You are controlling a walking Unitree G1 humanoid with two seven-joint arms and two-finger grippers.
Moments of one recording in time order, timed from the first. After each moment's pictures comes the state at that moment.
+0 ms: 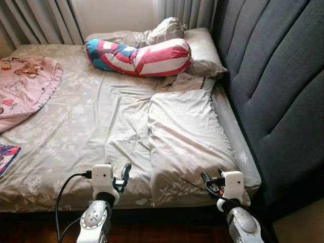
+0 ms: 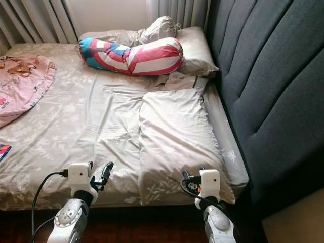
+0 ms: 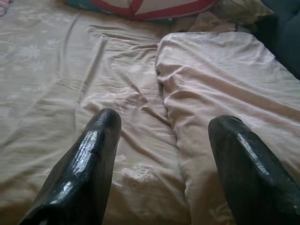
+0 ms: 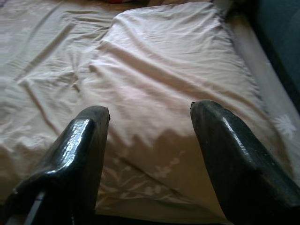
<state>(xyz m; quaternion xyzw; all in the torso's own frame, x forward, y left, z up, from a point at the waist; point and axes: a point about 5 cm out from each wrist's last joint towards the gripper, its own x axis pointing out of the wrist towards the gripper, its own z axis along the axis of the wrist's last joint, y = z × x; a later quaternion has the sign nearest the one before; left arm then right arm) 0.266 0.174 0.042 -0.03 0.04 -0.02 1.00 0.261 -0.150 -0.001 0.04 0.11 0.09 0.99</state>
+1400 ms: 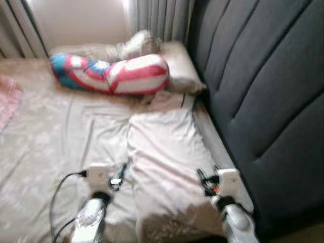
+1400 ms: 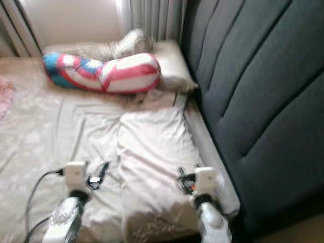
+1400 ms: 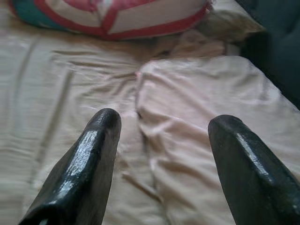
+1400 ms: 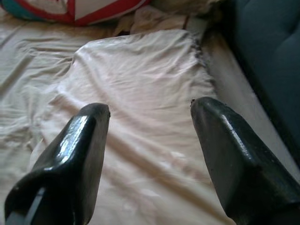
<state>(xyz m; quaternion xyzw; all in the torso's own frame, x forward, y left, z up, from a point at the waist) 0.269 0.183 0.045 -0.03 0.04 -0.01 1.00 0.265 -0.141 0.003 0.04 0.10 0.10 0.99</state>
